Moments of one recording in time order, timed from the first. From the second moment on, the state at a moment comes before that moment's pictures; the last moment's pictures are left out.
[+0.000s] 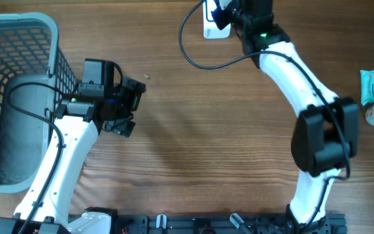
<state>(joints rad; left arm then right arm) -0.12 1.37 1.07 -0.84 0.26 -1.32 0.30 2.07 1.68 0.08 -0.21 -0.39</state>
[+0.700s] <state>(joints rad) -0.12 1.37 1.07 -0.84 0.26 -1.32 0.29 2.13 1.68 0.09 -0.13 -0.41</state>
